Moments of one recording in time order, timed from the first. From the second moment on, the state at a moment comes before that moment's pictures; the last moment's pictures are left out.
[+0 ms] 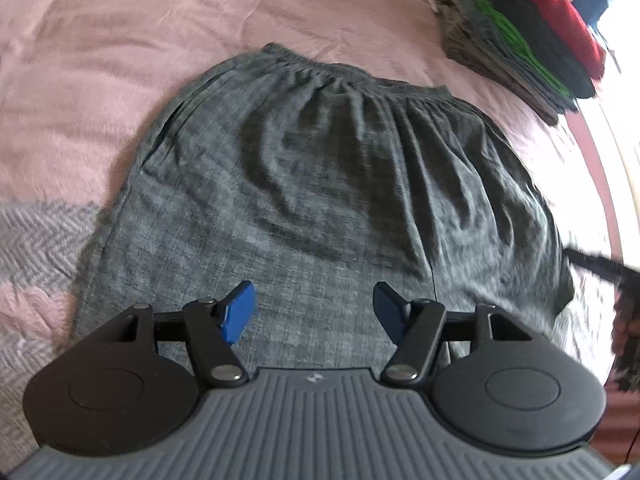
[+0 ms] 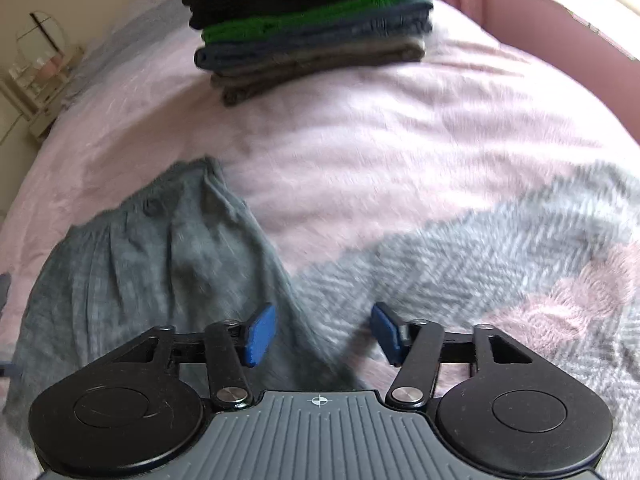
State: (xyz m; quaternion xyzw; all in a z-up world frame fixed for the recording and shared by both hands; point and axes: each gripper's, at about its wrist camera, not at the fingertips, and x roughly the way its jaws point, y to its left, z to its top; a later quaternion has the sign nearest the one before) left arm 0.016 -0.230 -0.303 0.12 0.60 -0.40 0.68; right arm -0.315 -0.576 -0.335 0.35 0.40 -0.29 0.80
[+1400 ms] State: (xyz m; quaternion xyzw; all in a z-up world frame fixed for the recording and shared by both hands) left arm 0.170 -0.116 -0.325 0.08 0.67 -0.42 0.61; right arm -0.059 -0.204 -0.295 0.21 0.49 -0.22 0.82
